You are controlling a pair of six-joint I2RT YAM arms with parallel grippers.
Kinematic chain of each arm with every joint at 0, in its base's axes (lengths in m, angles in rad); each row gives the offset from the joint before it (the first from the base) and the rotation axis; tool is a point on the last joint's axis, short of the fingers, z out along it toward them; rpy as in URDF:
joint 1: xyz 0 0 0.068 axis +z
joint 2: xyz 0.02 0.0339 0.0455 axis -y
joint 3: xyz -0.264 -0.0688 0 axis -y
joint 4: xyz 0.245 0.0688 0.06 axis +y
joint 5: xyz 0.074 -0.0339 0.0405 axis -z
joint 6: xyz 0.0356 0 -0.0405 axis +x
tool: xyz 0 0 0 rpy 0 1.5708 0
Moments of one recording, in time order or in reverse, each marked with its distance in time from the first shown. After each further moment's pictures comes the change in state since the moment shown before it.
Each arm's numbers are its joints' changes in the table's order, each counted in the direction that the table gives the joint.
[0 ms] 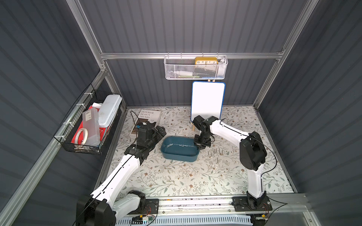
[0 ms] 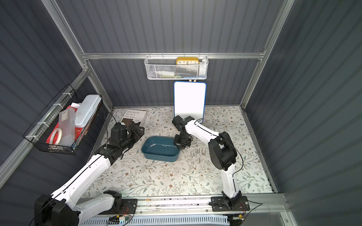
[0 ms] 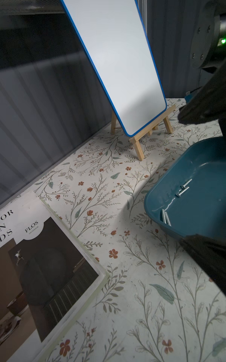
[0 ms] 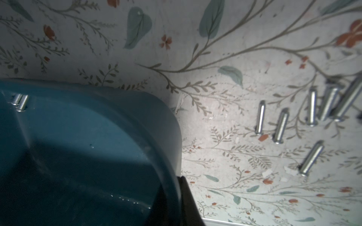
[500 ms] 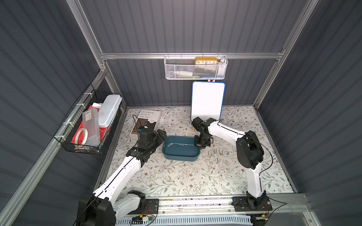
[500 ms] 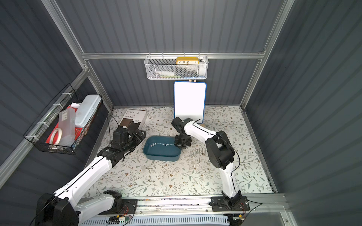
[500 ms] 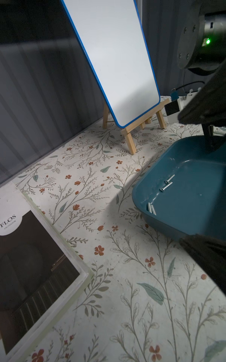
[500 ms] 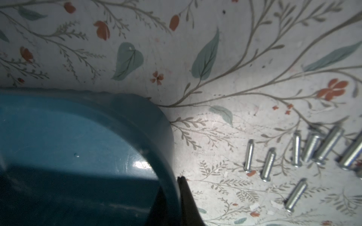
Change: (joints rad) left arm 0.000 0.000 -0.082 -0.050 0.039 -0.022; right arm 0.000 -0.037 -0.019 -0.068 0.099 -0.069
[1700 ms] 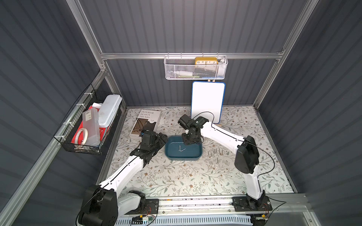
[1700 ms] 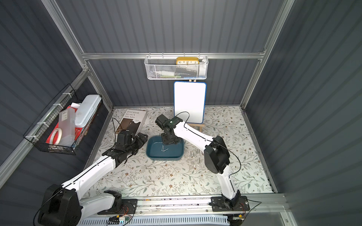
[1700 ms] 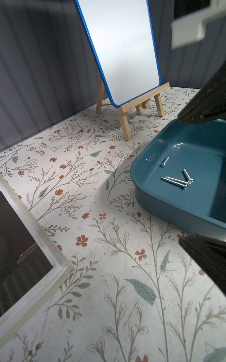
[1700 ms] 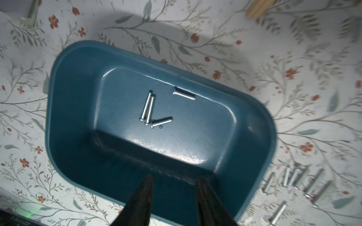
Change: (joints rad) left arm 0.000 -0.071 -0.066 -0.074 0.022 -0.032; right arm 0.188 -0.035 0.257 0.034 0.157 -0.212
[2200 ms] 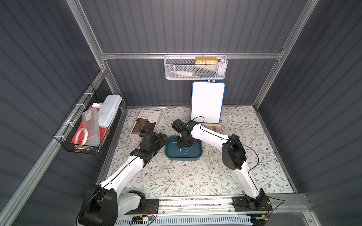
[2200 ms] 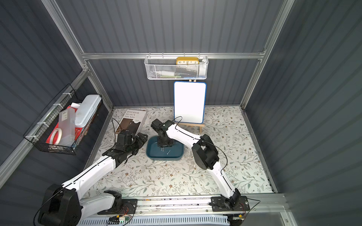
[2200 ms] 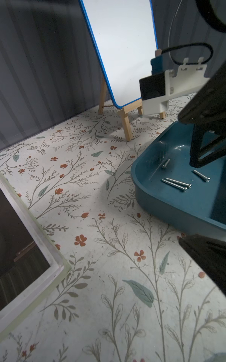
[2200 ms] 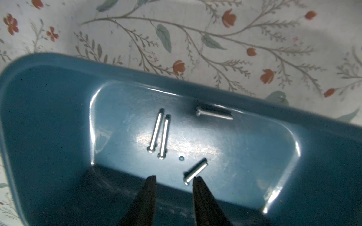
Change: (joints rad) left arm 0.000 0.000 -0.005 -0.008 0.000 -0.025; right arm 0.022 -0.188 0.128 -0.026 -0.041 0.130
